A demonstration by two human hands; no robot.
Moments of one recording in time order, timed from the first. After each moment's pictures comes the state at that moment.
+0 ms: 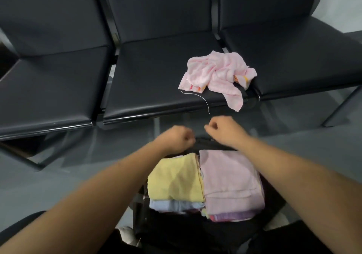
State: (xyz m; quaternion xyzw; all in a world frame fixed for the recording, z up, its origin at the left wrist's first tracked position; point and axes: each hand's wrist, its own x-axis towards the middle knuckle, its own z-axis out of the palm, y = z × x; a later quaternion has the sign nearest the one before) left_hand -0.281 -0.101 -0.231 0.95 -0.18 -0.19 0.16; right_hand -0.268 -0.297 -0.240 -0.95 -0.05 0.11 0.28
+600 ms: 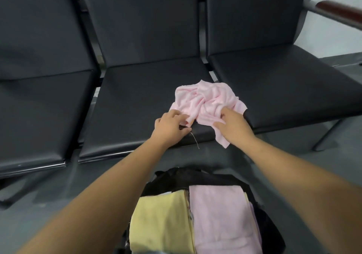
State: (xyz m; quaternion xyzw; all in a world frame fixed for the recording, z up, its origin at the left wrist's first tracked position) left_hand -0.159 -0.125 -0.208 0.97 -0.10 -0.02 0.22; right_hand -0.173 -0.346 -0.193 -0.95 0.01 0.01 0.32
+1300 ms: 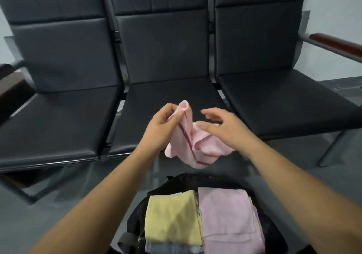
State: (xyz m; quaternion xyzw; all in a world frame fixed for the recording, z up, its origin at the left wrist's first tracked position) left_hand -0.286 -0.090 -0.086 0.79 -0.06 0.05 0.60; right_hand -0.268 -0.297 -0.086 -0.86 -0.10 0.04 0.50
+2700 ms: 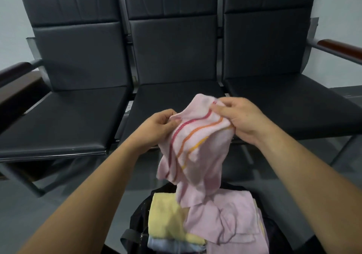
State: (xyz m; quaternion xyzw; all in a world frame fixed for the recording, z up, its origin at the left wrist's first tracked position) left_hand -0.290 -0.047 -0.090 0.83 -0.10 -0.05 0.54; right_hand -0.278 -0.294 -0.056 -0.71 -0.08 0.08 0.69
